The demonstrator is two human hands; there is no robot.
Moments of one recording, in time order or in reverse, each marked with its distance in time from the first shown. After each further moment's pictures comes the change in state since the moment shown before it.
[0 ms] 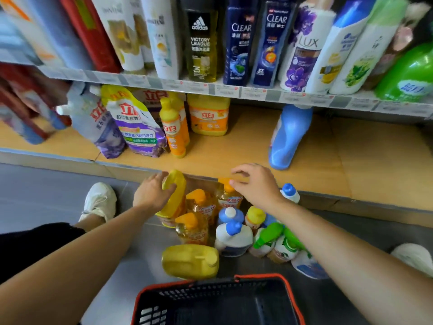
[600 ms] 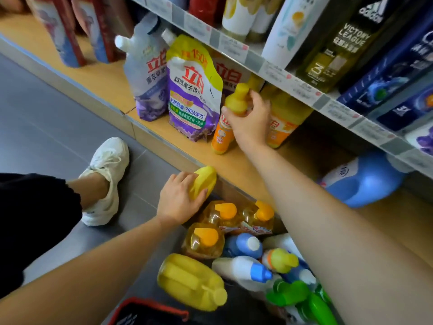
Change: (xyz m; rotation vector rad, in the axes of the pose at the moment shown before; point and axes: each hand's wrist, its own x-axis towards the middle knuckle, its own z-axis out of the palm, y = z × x) left_hand 0.004 -0.032 0.075 -0.205 0.348 0.026; right_hand 0.189 -0.124 0.111 0.187 0.244 -0.165
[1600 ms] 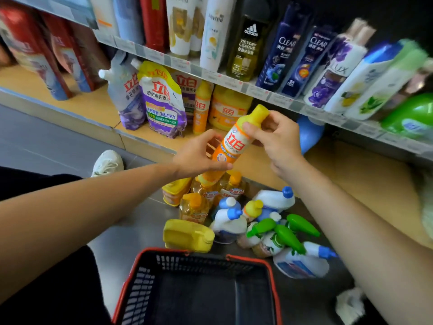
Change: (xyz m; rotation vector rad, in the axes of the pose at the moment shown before) left_hand -0.014 0.167 -0.145 -0.408 -0.458 0.294; right_hand -0.130 -0.031 -0.206 0.441 -0.060 0.127
